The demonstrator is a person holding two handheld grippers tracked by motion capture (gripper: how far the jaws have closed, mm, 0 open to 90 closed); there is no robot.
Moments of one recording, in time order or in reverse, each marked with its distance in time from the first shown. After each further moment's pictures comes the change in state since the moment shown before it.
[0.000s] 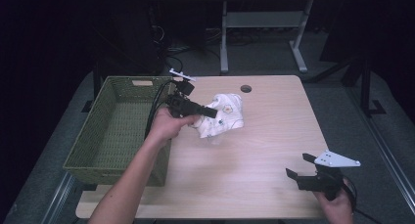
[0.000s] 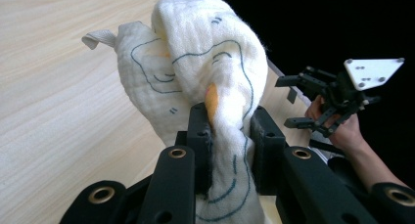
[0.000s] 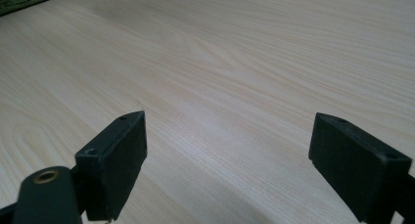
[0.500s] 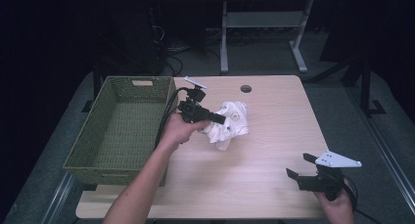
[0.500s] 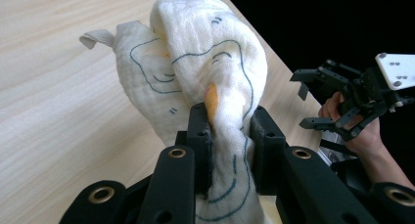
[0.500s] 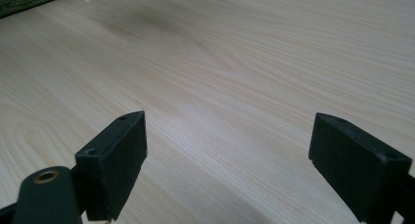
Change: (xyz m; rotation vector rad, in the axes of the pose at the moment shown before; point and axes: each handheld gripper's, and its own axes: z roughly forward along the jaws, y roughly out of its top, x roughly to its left) left arm 0.009 -0.007 0.042 0.045 0.004 -0.046; right arm 0.000 0.000 -0.002 -0.003 0.001 0.000
